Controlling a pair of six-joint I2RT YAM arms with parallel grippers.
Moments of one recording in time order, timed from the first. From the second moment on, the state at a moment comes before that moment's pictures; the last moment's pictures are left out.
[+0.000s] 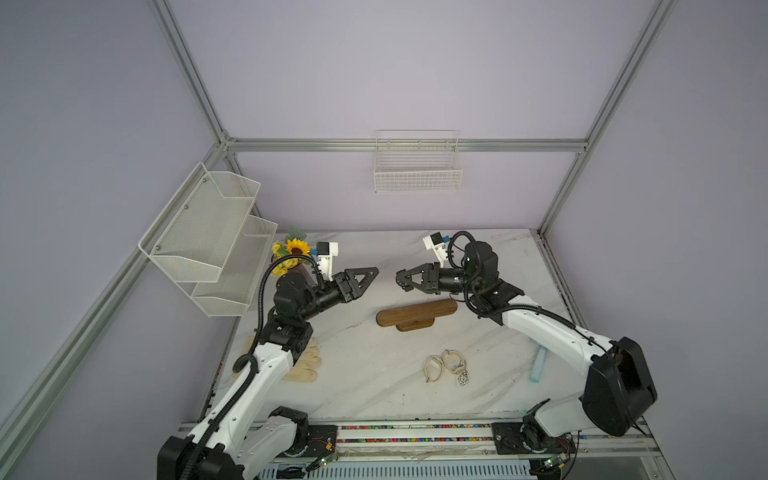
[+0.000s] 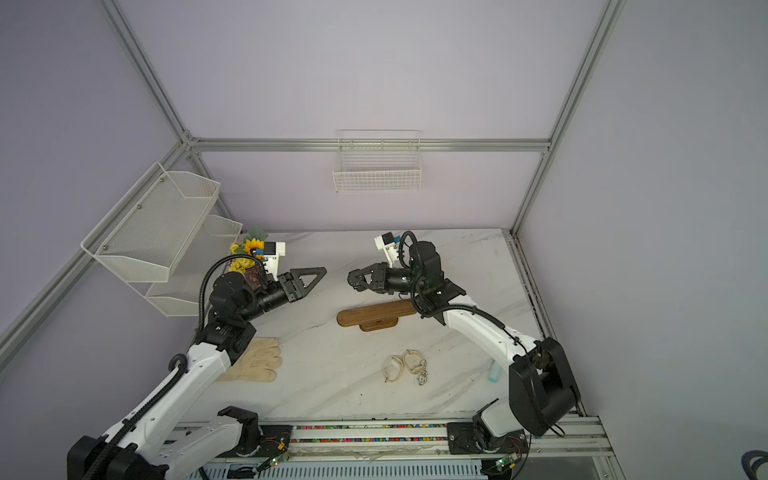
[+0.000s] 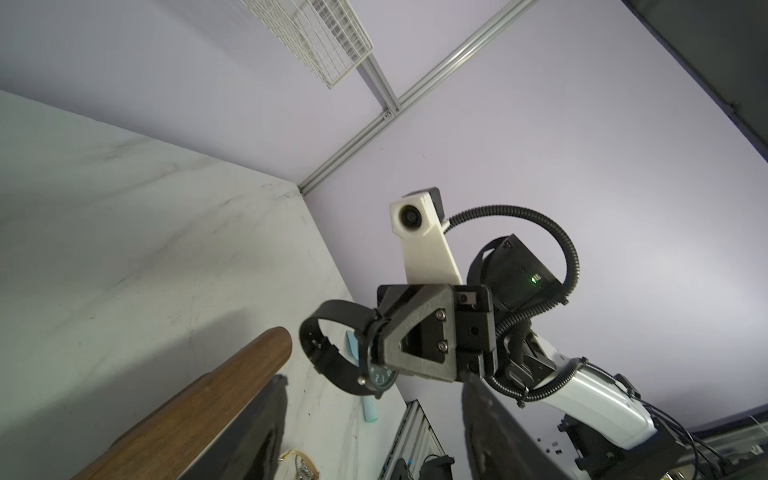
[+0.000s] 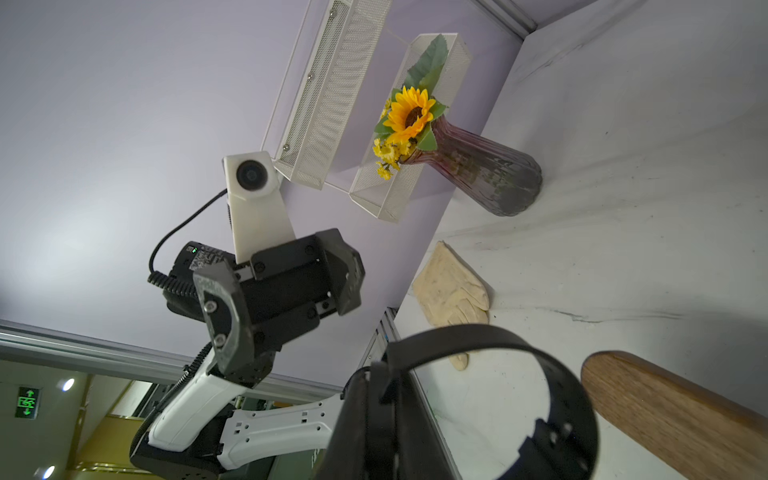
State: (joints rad) left arm -0.21 0.98 0.76 0.23 0.70 -0.91; right arm 0.53 1.43 1.07 0.16 -0.80 0.91
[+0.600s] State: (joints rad) left arm -0.07 0.99 0.76 -0.08 0.58 -0.84; right arm 0.99 1.53 0.95 -0.33 -0.39 0.52
